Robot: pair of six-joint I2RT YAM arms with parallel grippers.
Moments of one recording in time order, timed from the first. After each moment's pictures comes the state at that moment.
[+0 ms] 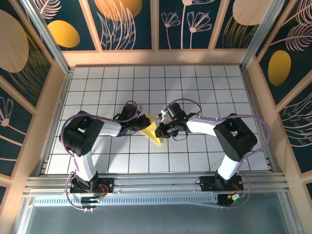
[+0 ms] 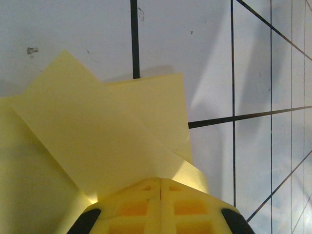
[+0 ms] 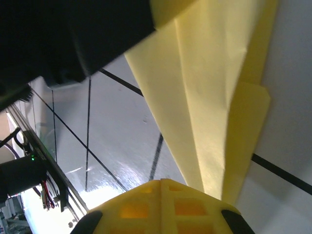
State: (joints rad) left arm -0.53 1.84 0.73 0.35 0.38 -0.85; right arm 0.71 1.72 0.90 -0.19 -0.60 0.60
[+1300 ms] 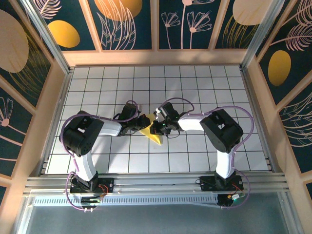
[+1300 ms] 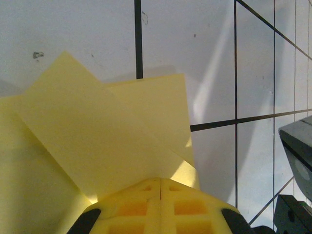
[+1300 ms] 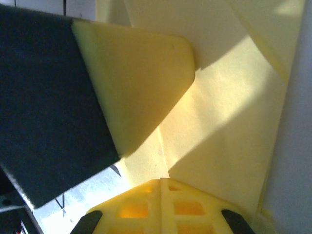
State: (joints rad) left arm -0.53 1.84 0.74 0.33 0.36 -0.85; right arm 0.74 1.89 0.97 -0.05 -0.50 0.64
